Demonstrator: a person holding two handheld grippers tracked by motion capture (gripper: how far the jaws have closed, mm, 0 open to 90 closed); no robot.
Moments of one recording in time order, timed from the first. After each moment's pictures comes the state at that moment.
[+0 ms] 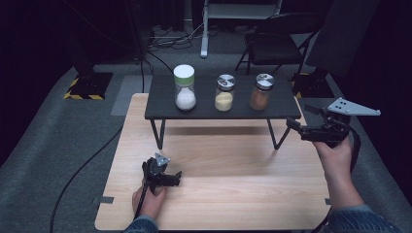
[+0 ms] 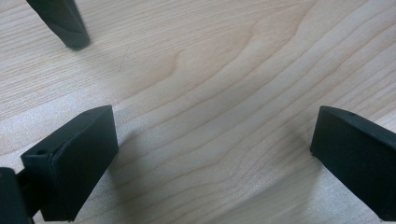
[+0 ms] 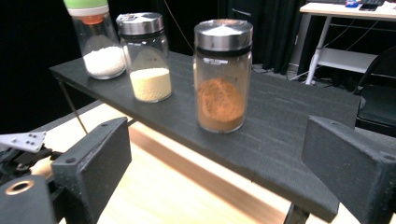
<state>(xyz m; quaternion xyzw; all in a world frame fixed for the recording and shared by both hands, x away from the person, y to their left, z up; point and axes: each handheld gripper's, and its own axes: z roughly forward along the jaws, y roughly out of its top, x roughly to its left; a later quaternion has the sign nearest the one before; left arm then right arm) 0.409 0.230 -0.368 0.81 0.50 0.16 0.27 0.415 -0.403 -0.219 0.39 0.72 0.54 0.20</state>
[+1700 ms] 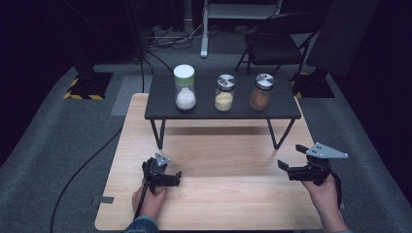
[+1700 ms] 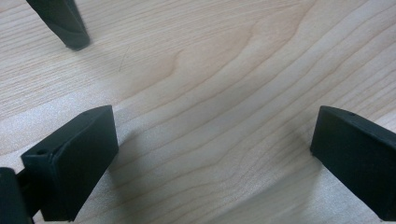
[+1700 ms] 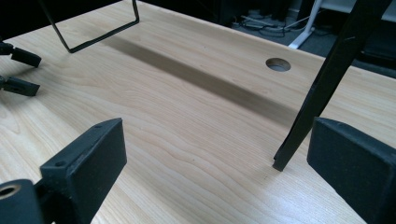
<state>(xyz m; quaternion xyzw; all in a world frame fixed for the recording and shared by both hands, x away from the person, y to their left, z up) 0.409 0.230 -0.368 0.81 0.50 0.16 0.27 0.373 -0.389 -0.320 0.41 0.77 0.46 0.19</state>
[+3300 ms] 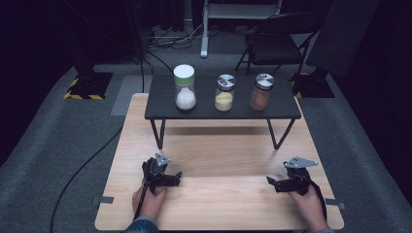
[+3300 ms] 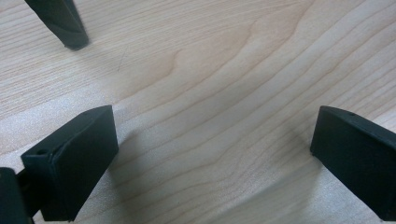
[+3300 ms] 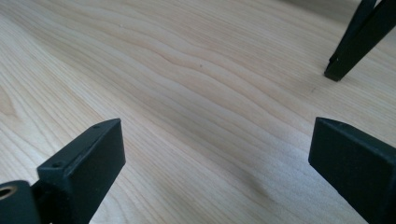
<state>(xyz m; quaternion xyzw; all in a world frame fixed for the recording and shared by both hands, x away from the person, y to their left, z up) 0.409 0.230 -0.368 0.81 0.49 0.16 0.27 0.395 -0.360 -0.377 0.43 0.82 0.36 0.13</state>
